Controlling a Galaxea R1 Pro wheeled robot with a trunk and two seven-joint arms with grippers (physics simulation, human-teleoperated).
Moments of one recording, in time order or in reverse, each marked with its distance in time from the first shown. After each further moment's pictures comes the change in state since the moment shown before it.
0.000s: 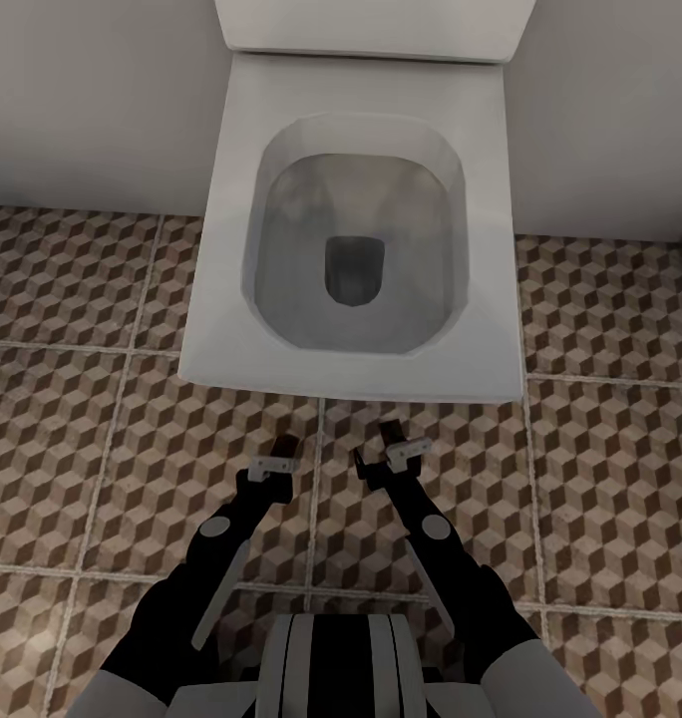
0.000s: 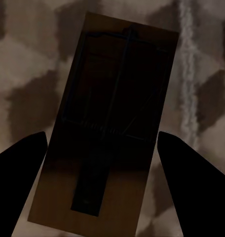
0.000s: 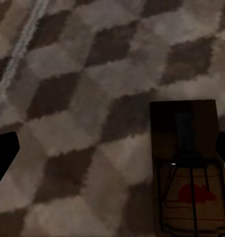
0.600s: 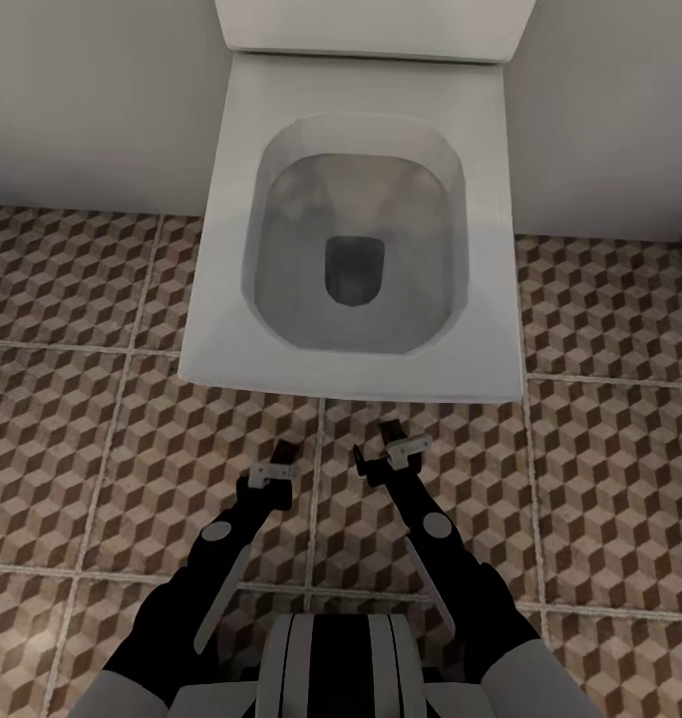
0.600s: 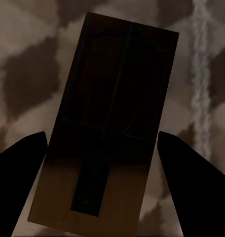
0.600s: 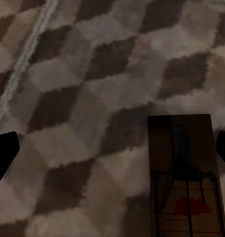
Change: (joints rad) left arm 0.000 0.000 0.001 0.046 0.000 -0.006 0.000; right arm 0.001 -0.003 0.002 -0.025 0.000 0.000 0.000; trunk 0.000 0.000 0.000
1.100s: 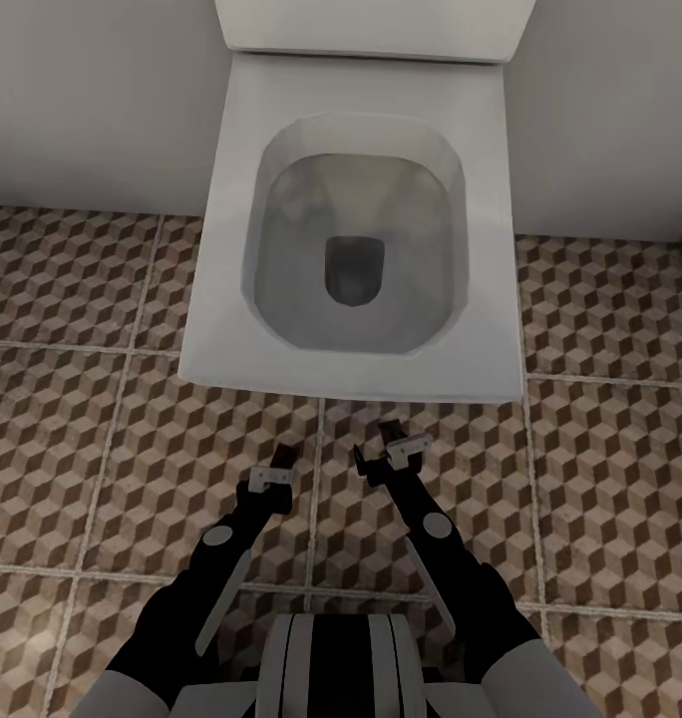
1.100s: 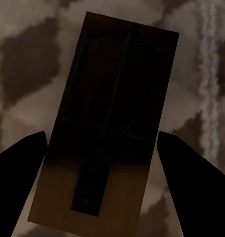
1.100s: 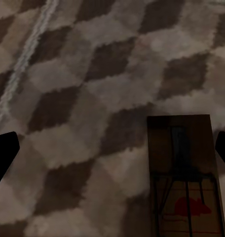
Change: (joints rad) left arm -0.001 -0.002 0.001 0.044 0.000 -0.040 0.000; right arm 0.000 0.000 0.000 -0.001 0.000 0.000 0.000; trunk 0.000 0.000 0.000
